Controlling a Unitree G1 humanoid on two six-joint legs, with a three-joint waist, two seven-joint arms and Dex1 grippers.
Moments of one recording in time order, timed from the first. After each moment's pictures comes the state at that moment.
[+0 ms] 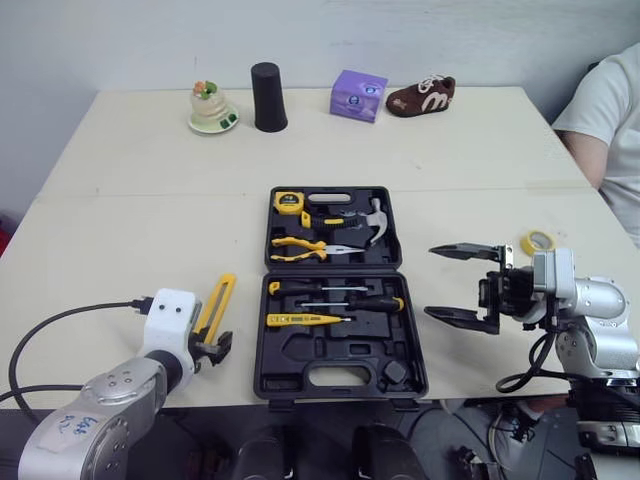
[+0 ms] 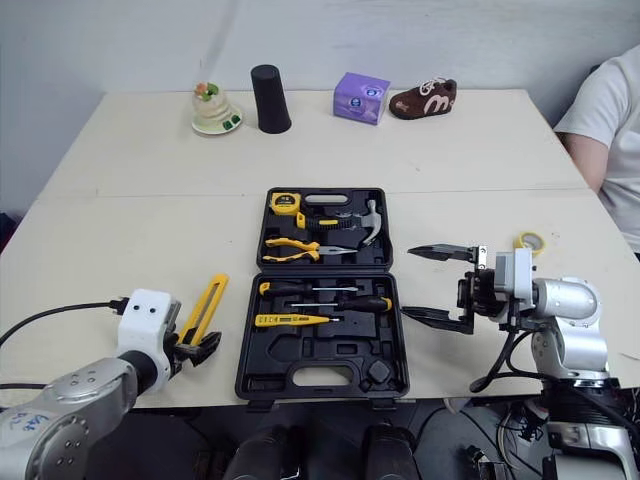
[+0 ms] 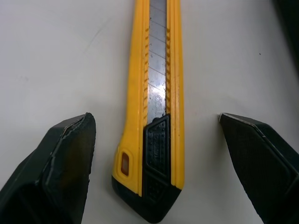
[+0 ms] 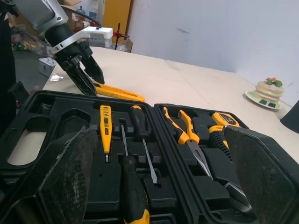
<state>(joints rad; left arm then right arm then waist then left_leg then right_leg) 0.01 0.40 0.31 -0.96 -0.44 1.59 0.01 -0.32 -0.65 -0.16 0.14 0.60 -0.21 1.51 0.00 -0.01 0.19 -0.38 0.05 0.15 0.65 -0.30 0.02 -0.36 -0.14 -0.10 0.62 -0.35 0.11</state>
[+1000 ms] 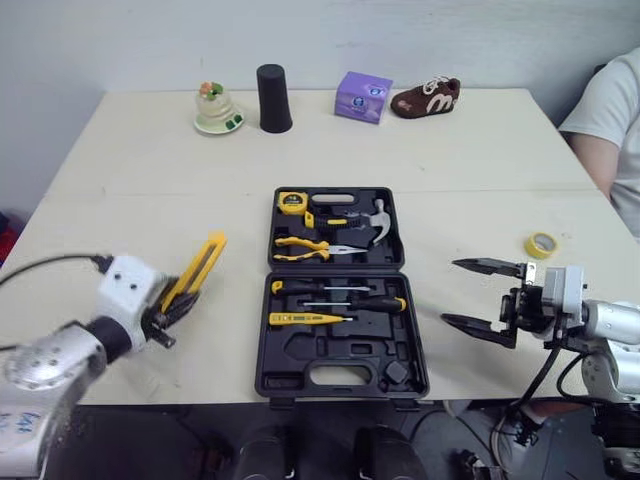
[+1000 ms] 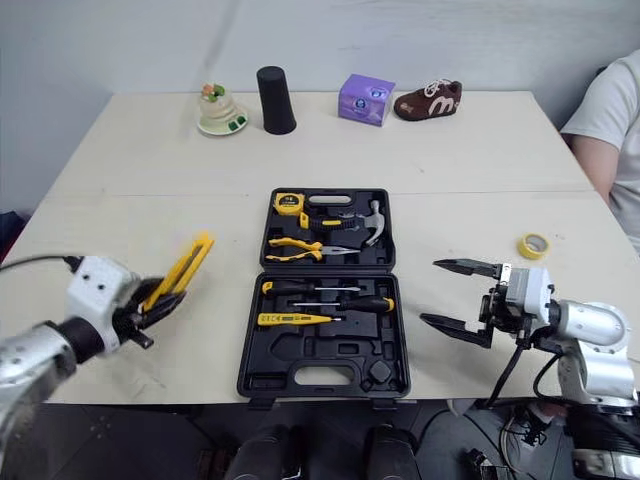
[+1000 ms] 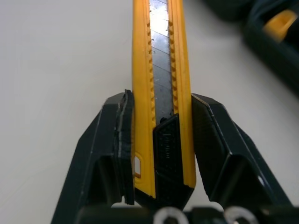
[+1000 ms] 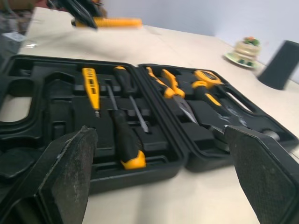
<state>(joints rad) 0.08 0.74 0.42 -0.67 -0.41 0.73 -0.60 -0.17 -0.72 -0.24 0.14 0.55 -0.23 1.40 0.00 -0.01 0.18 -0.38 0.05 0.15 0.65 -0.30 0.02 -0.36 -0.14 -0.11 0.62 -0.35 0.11</state>
